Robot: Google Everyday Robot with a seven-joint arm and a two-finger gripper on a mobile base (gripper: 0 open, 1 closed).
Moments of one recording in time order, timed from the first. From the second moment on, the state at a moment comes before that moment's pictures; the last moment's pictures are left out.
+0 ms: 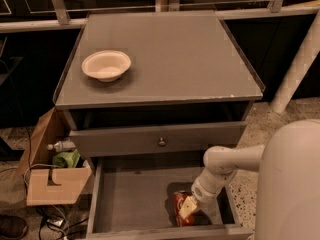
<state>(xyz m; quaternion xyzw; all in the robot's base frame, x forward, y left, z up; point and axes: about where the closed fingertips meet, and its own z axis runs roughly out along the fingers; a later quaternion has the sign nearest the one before) 0.435 -0.137 0.409 0.27 -0.94 -0.19 0.05</state>
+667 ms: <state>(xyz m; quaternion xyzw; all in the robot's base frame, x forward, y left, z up) 0.434 -0.136 0.400 0.26 -0.95 -0.19 0.06</state>
